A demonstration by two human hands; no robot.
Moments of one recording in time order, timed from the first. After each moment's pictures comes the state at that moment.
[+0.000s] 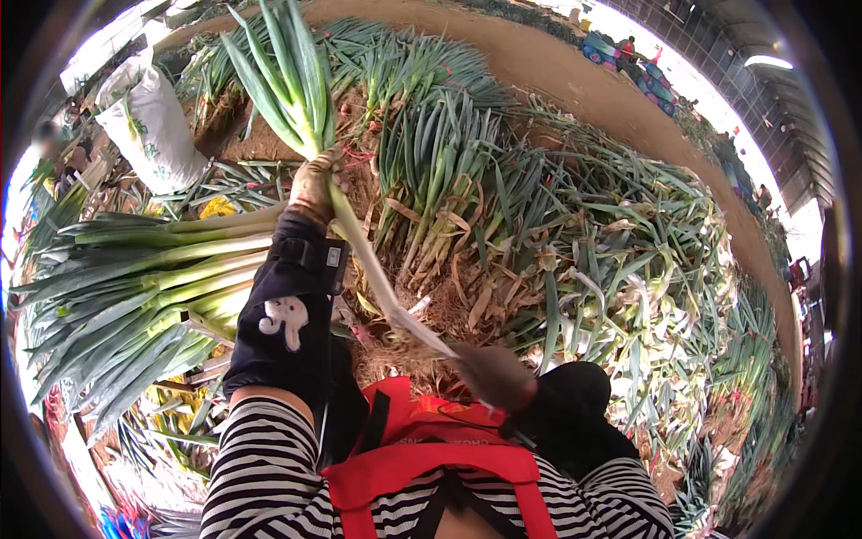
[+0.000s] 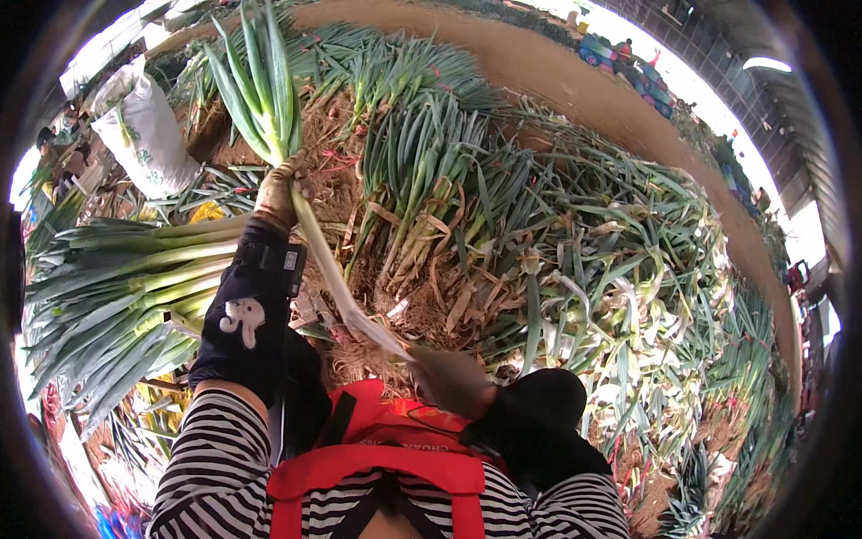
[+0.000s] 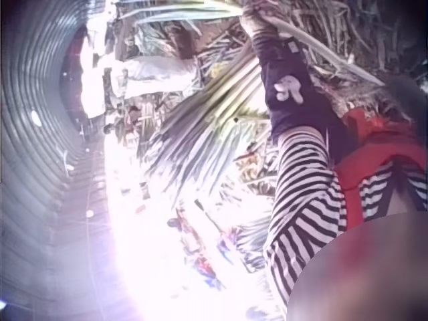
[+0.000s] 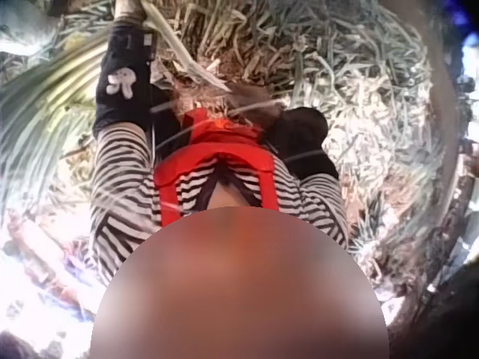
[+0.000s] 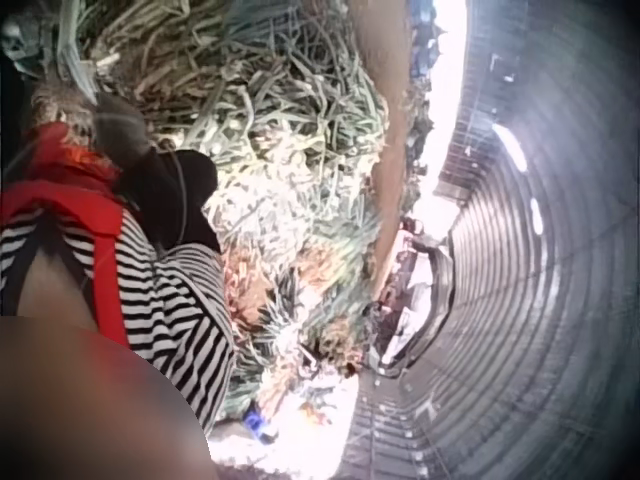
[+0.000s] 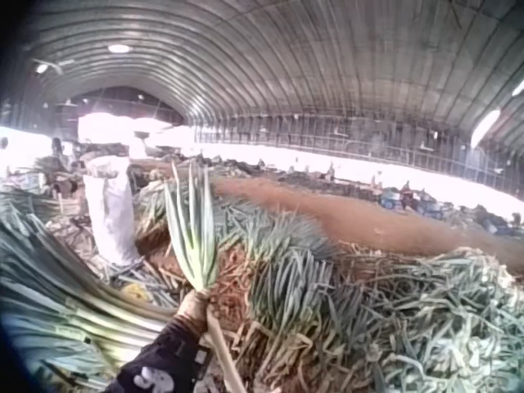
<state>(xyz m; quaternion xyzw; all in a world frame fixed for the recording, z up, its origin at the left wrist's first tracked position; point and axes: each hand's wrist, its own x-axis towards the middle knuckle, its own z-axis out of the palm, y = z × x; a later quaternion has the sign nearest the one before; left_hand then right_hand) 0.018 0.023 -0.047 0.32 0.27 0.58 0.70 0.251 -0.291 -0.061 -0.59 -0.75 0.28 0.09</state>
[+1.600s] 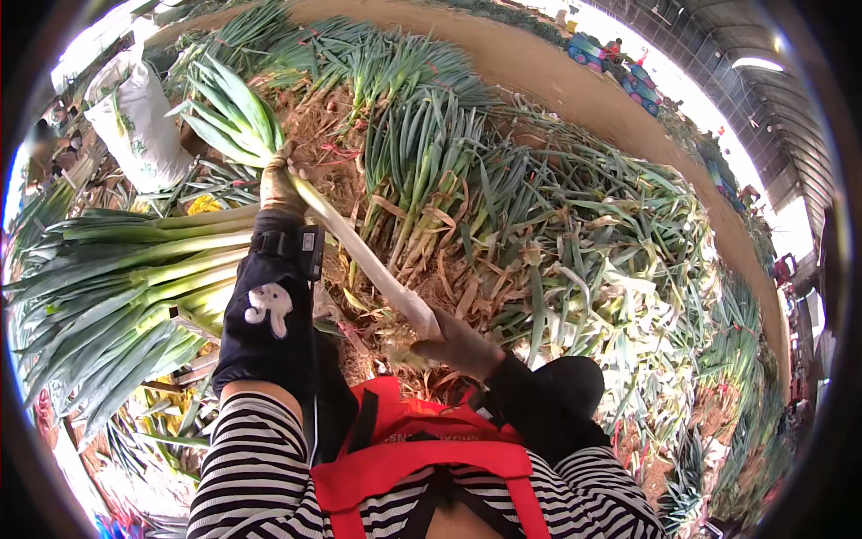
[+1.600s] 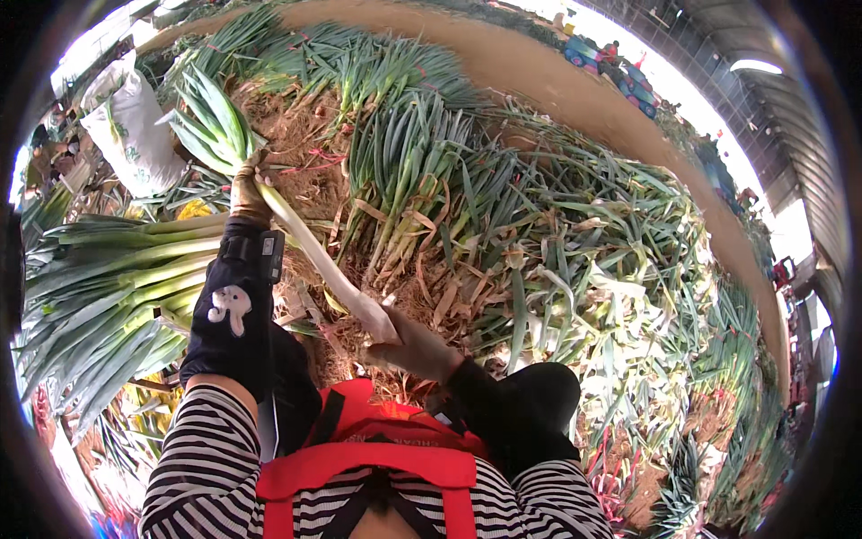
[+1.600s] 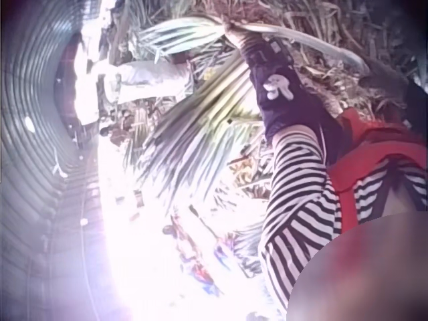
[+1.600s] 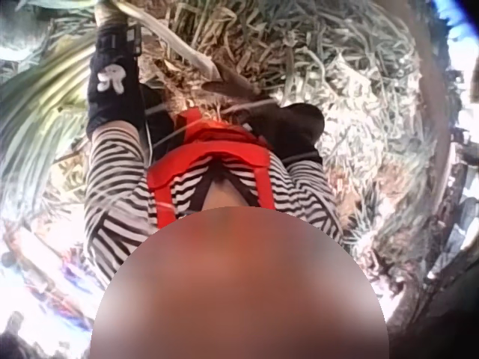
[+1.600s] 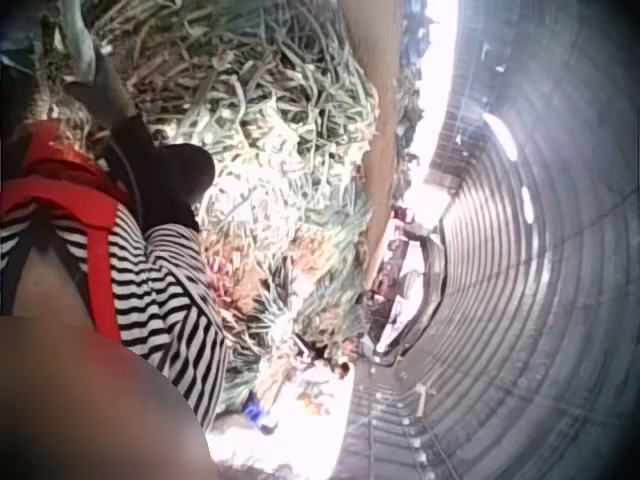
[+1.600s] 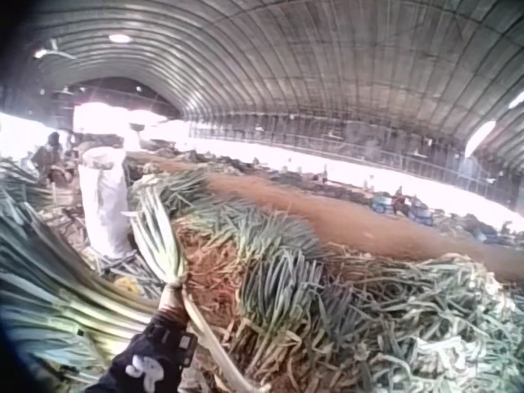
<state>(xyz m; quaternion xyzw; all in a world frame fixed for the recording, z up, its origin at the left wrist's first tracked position) -0.021 0.044 -0.065 0.19 0.13 0.63 0.74 0.232 -0.258 -0.088 -0.52 -0.65 0.47 0.30</state>
